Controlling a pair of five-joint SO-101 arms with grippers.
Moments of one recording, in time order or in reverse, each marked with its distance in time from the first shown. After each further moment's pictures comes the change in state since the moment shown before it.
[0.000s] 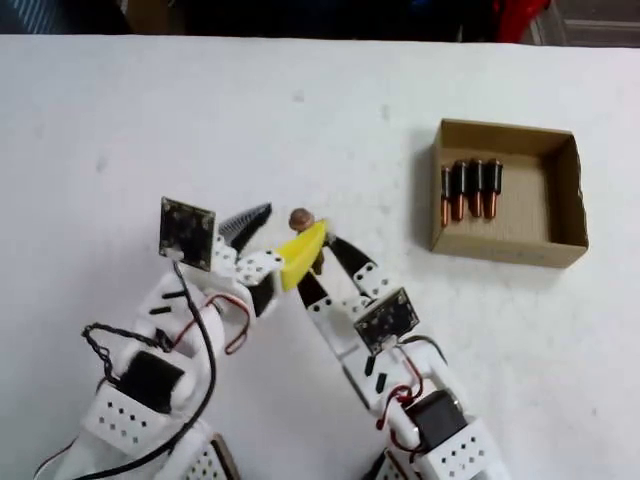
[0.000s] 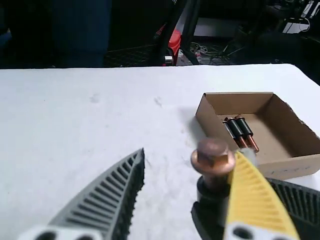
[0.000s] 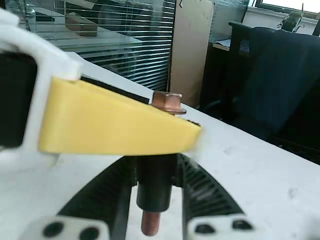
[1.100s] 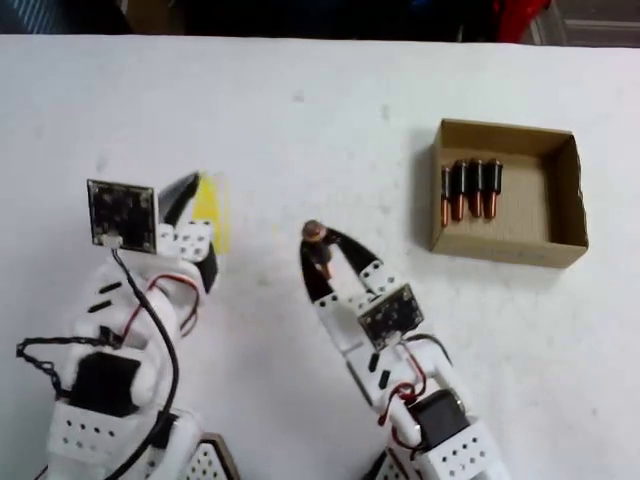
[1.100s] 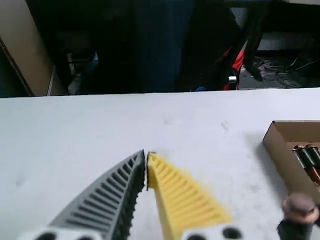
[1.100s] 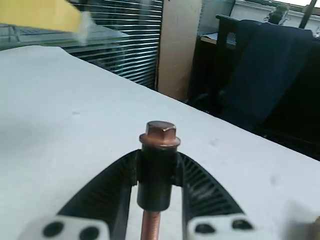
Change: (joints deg) left arm -14.9 0.1 -16.3 16.4 -7.7; right arm 4.3 -0.1 0.0 0.9 0.1
